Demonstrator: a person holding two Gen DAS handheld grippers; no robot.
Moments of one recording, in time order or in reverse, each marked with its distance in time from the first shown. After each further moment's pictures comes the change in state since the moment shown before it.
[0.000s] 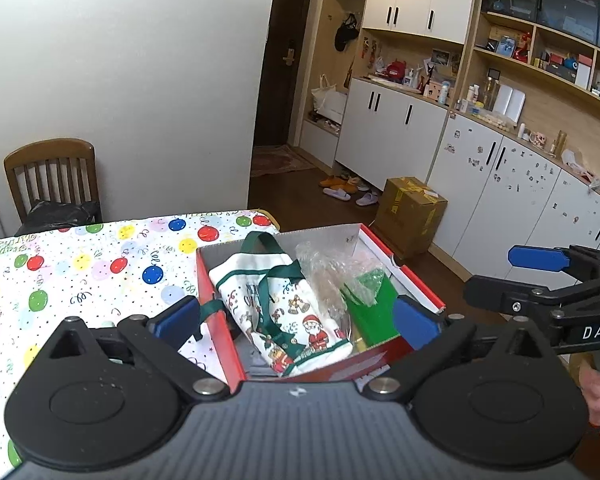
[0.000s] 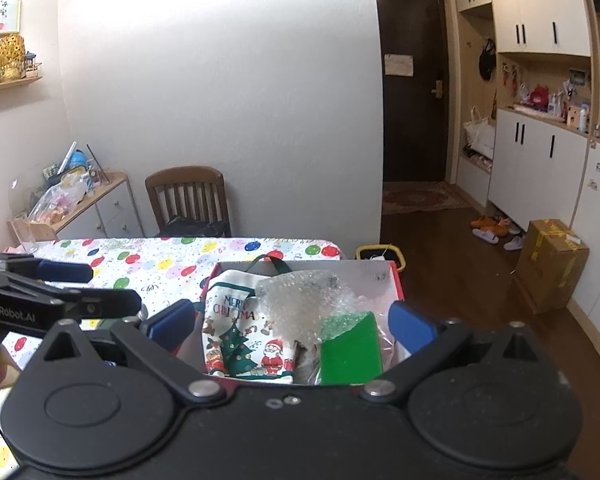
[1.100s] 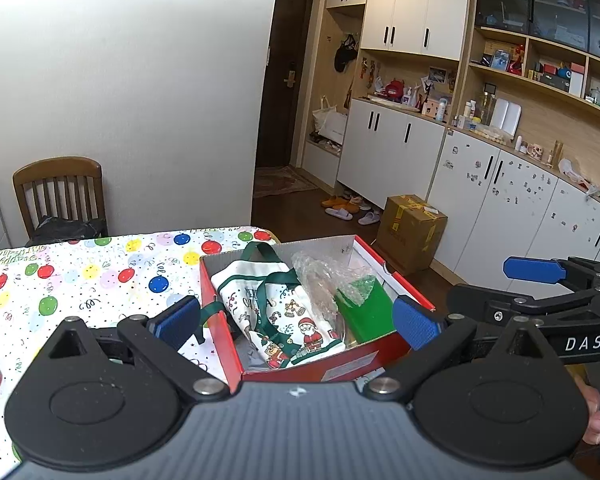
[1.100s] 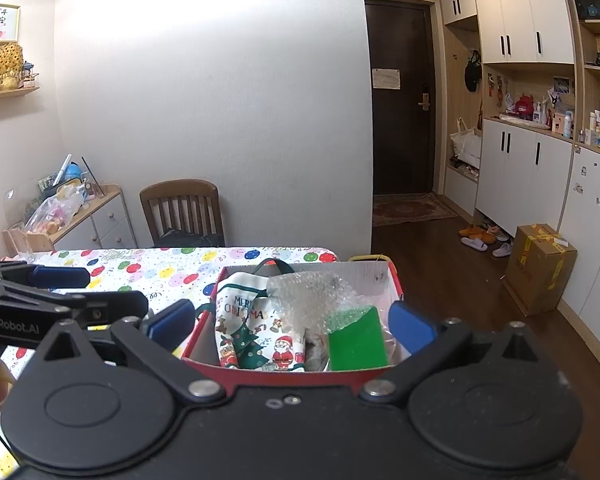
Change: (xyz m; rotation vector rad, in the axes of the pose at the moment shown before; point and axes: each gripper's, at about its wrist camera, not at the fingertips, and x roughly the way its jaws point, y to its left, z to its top) left arm -0.026 -0.009 -0.015 0.014 -0.068 0.011; right arm -0.024 0.019 -0.017 0.017 -0.043 -0.036
